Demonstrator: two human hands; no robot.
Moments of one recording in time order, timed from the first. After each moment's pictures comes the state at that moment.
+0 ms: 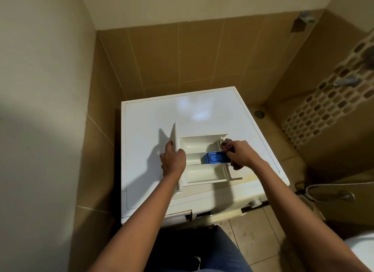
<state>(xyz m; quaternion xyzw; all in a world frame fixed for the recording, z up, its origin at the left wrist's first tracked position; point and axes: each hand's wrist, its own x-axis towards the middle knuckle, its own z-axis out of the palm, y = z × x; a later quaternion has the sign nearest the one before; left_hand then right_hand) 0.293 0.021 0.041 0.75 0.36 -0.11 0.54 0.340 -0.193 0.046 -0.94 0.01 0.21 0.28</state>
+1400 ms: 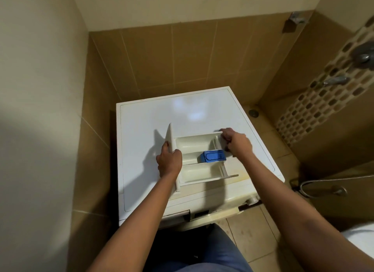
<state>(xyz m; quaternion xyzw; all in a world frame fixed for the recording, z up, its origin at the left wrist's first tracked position) 0.295 0.024 0.036 0.75 0.35 -0.09 0.55 0.368 -0.195 0.014 -0.97 0.06 0.07 0.22</state>
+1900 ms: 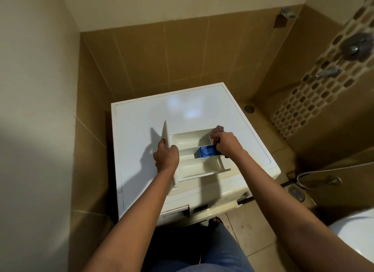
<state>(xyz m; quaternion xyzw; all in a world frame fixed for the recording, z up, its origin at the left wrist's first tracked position) 0.295 0.023 0.038 0.75 0.36 -0.09 0.55 0.343 -0.168 0.036 -0.96 0.05 0.17 0.22</state>
